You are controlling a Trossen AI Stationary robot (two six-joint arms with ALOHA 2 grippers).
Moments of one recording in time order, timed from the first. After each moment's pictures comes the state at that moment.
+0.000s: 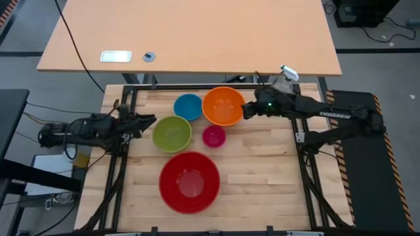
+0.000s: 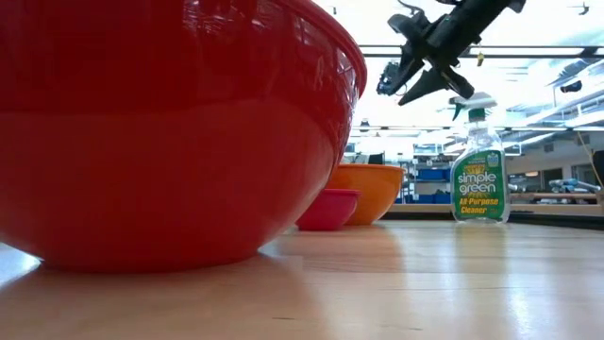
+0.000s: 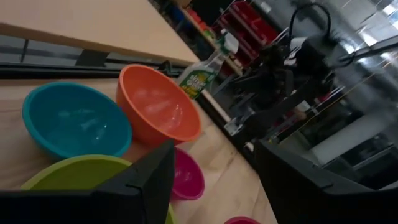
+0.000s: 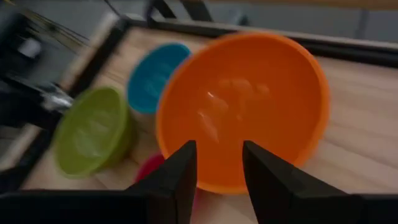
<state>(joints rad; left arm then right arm) -0.06 0.28 0.49 -0.35 -0.47 -0.83 -0.27 1.16 0.98 -0.54 0.24 0.81</state>
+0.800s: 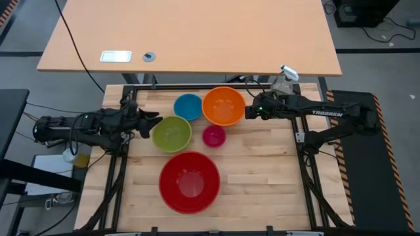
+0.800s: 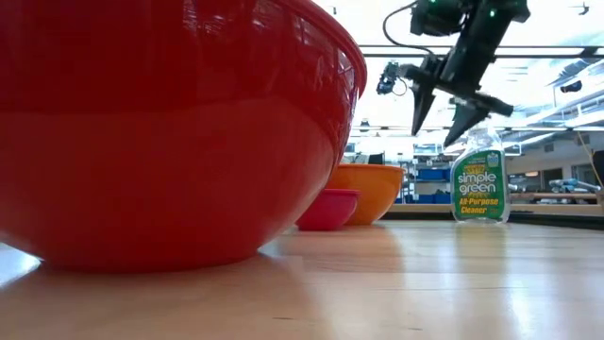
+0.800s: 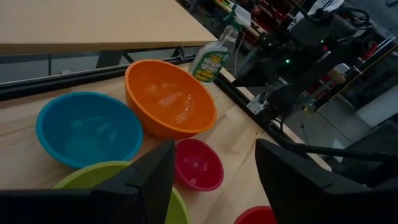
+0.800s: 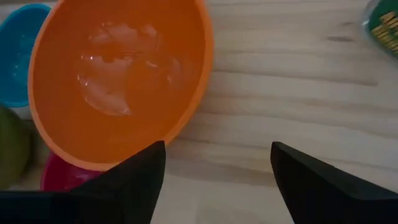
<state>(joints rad) -0.06 0.54 0.71 -0.47 -0.47 -0.74 -0.30 1.23 0.94 -0.78 0.29 1.13</state>
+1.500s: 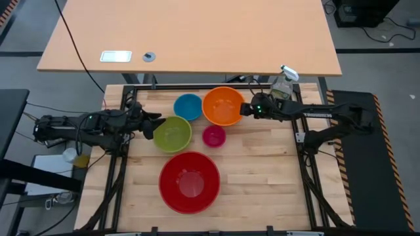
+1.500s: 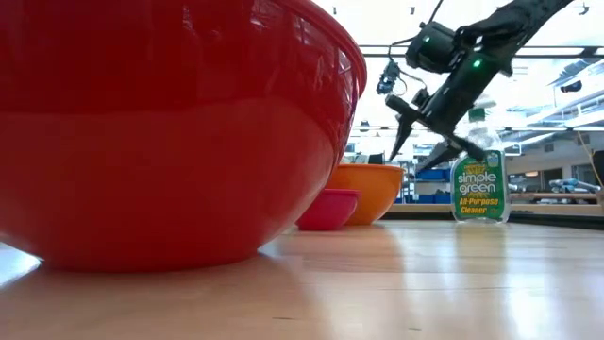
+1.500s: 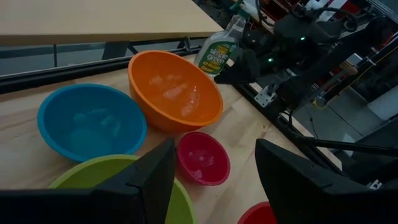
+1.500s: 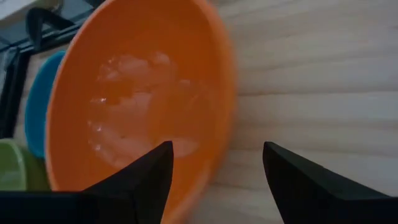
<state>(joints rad) -0.06 0.58 0.71 -0.47 -0.47 -0.75 -0.40 1.31 0.72 -0.26 0.21 1.14</state>
